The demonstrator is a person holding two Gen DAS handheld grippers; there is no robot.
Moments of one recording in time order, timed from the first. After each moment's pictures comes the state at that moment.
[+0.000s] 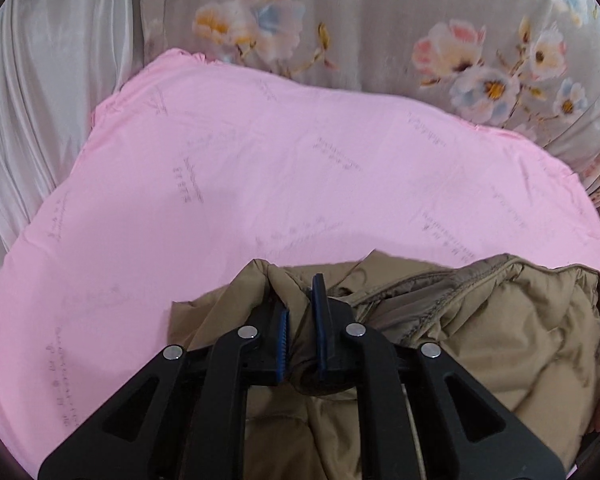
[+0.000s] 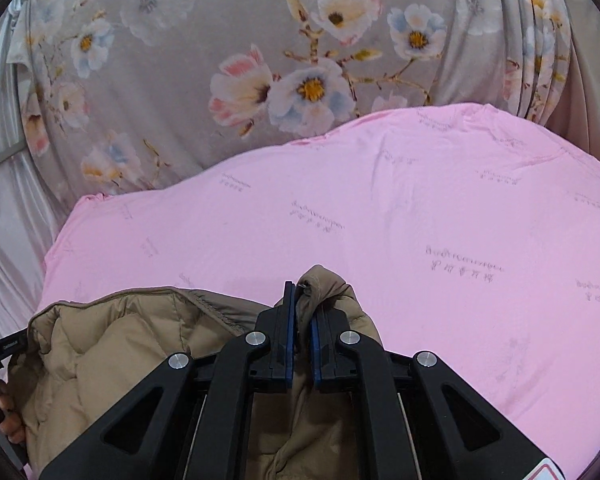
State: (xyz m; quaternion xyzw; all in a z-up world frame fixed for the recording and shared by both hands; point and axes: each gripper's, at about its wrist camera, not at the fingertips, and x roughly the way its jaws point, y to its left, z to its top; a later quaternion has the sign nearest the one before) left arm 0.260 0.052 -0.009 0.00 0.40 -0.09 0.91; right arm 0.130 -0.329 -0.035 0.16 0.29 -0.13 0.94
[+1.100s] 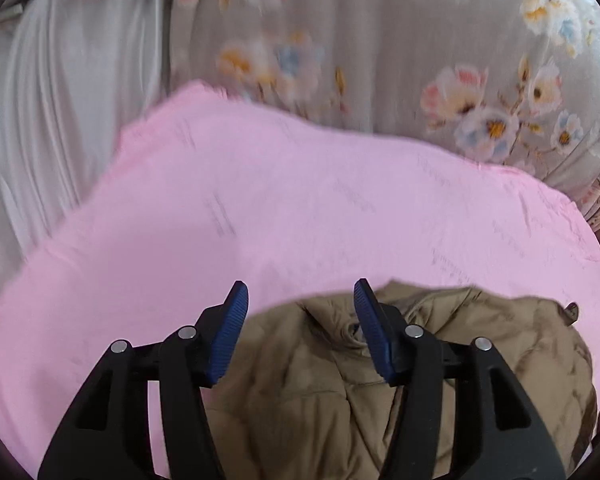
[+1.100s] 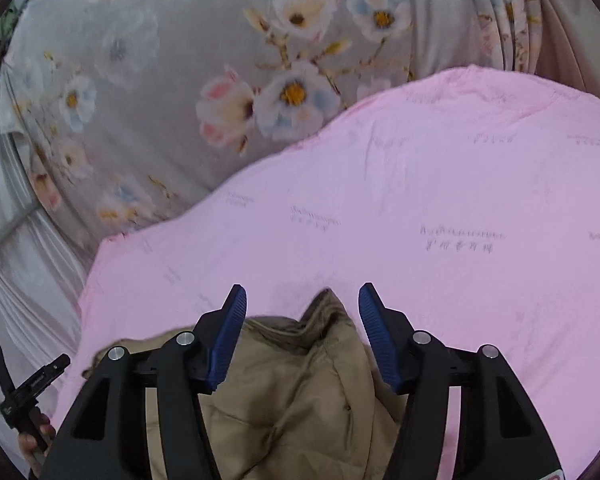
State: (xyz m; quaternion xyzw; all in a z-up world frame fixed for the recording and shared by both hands) left arm 0.229 0.093 0.035 -0.02 0.31 -0.07 0.95; right arm 0.081 -0.363 0.009 0.25 0.23 -0.09 0.94
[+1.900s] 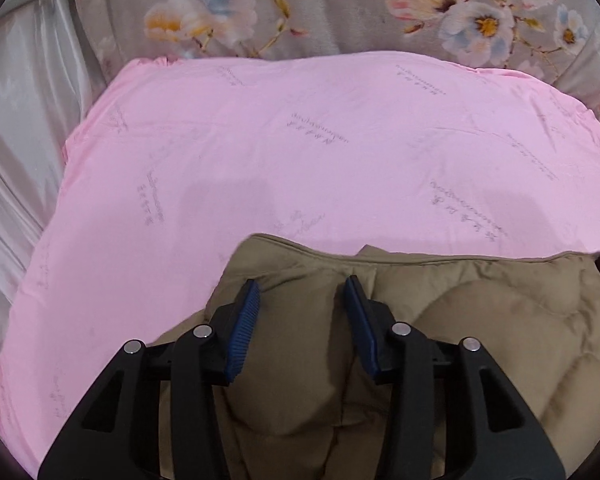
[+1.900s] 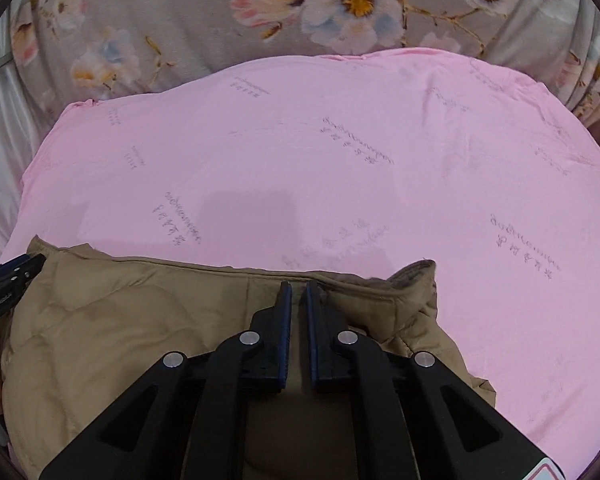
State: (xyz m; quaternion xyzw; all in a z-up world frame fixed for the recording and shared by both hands) left arm 0.305 0.001 -0.032 0.09 0.42 -0.08 0.90; right arm 0.202 -0.304 -0.066 0.11 0.43 -0.09 0.89
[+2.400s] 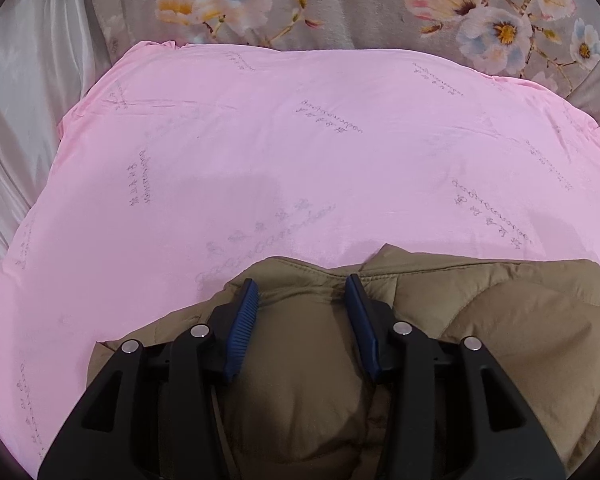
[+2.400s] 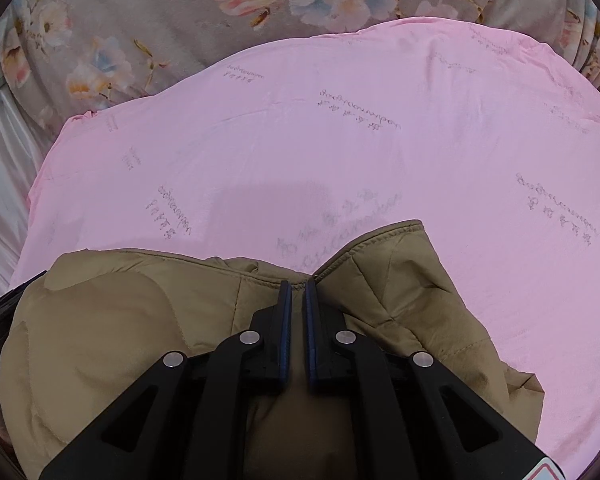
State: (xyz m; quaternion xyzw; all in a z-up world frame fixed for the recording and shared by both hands) left arm 0.315 0.001 -0.059 0.06 0.41 -0.07 0.91; right arm 0.204 -0.305 -0.086 0.15 0.42 -0.07 0.89
